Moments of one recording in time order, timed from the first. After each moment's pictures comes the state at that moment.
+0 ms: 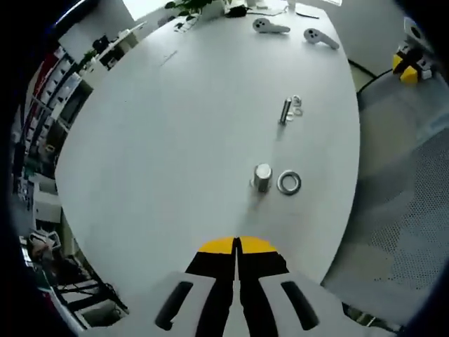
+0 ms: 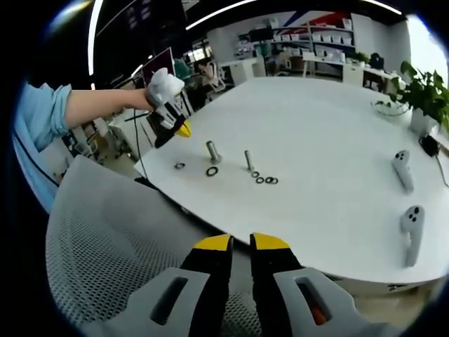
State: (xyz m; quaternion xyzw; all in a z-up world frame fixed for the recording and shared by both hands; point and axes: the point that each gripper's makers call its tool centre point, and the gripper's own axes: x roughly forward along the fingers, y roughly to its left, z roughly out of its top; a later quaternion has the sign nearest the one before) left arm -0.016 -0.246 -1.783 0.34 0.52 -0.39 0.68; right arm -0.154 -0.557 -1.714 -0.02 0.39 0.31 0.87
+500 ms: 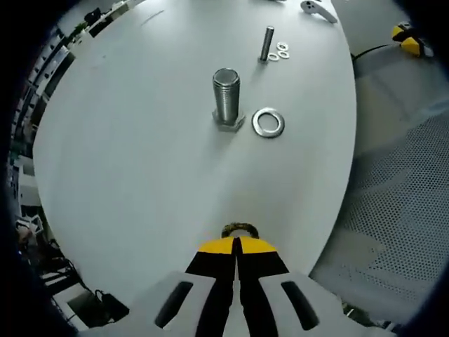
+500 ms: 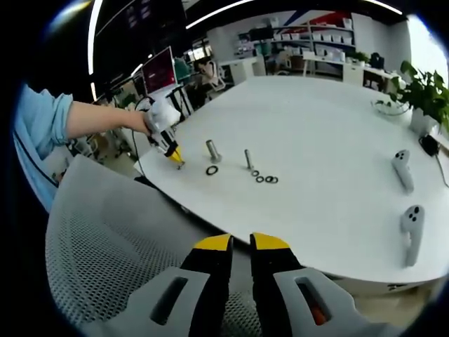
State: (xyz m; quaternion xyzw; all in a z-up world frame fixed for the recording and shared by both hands) left arm -0.052 -0.235 -1.838 0.33 0.57 -0.39 0.64; right arm -0.155 -0.557 -1.714 -0.02 0.39 0.31 0.87
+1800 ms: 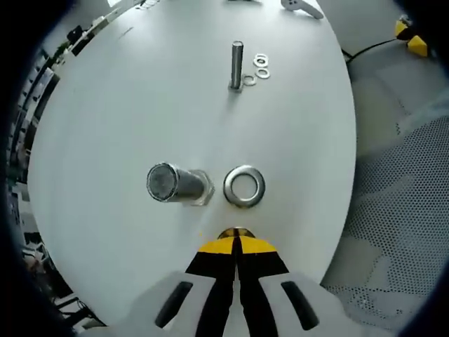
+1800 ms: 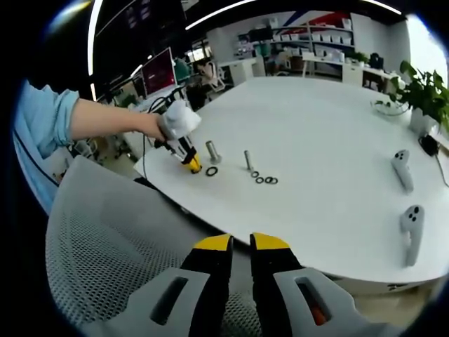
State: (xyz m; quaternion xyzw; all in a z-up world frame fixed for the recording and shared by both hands) left arm -0.032 -0.304 -1.853 0.36 0.54 -0.44 0.62; right arm -0.154 -0.558 -1.713 -0.02 0.39 0.31 0.87
